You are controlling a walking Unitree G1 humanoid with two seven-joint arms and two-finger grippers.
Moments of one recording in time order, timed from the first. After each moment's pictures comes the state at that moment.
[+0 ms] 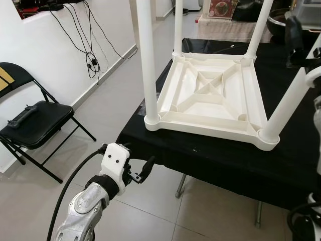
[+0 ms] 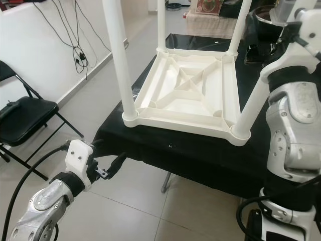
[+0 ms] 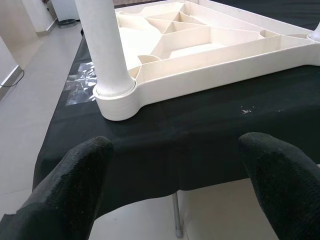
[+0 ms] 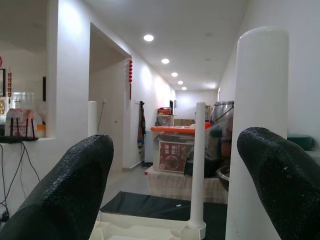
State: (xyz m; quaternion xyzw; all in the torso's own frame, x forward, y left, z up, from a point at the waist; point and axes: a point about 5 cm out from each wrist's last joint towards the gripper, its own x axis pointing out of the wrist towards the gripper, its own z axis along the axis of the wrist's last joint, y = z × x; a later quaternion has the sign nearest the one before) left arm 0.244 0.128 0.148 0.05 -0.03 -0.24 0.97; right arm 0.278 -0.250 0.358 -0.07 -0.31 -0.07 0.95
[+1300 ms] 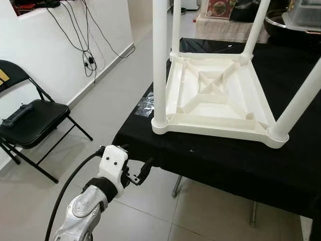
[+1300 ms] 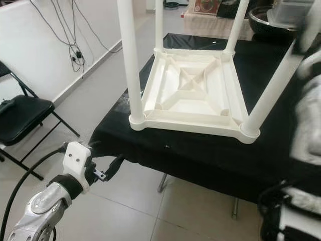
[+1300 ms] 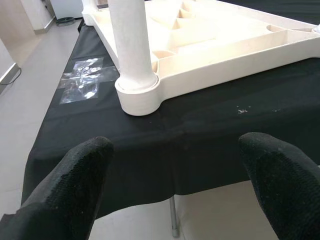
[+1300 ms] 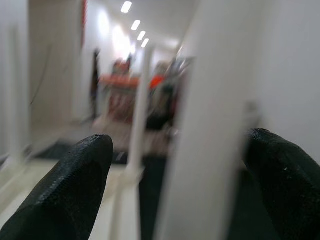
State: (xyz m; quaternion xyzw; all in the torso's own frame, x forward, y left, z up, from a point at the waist) left arm 0.238 0.130 0.148 0.05 -0.03 -0.23 0.97; right arm 0.309 -0.292 0.324 -0.11 -0.19 -0.15 0.96
